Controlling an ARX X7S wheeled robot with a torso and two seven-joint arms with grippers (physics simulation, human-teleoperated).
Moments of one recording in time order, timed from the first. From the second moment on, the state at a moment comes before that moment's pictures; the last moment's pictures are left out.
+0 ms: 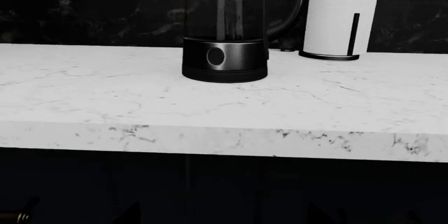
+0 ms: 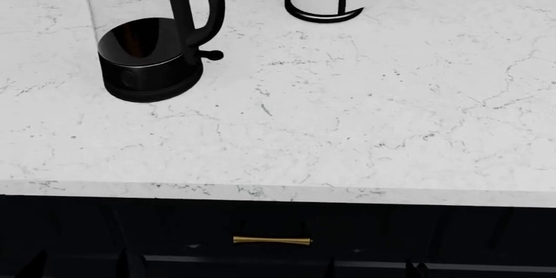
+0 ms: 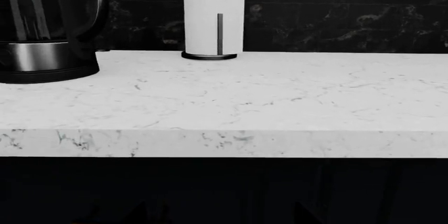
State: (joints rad) left arm 0.00 -0.11 0.10 0.07 -0.12 -0.03 -0.14; right arm 0.00 0.11 -0.12 -0.08 0.09 0.02 0.14
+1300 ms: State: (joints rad) left arm -0.28 -0.25 0.03 0.55 -0.37 -0.60 -0.25; right arm 0.18 0.27 -0.10 -0.56 0.14 0.51 0.20
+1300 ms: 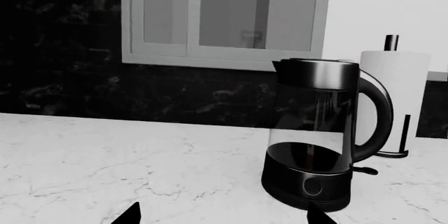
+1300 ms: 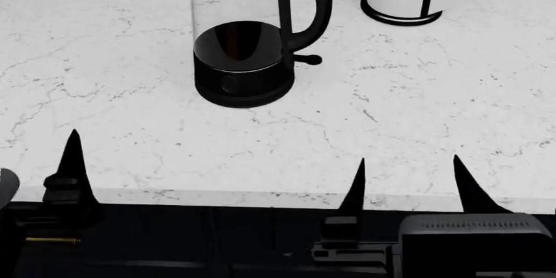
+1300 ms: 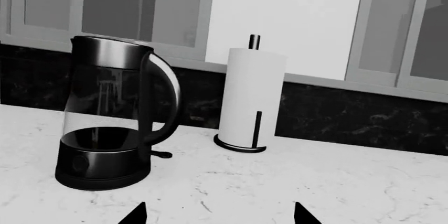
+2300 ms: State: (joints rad) left arm -0.36 -0.28 -0.03 0.60 -0.45 -0.69 -0.27; right arm 0.31 0.31 0.02 -0.68 0.30 0.74 0.17
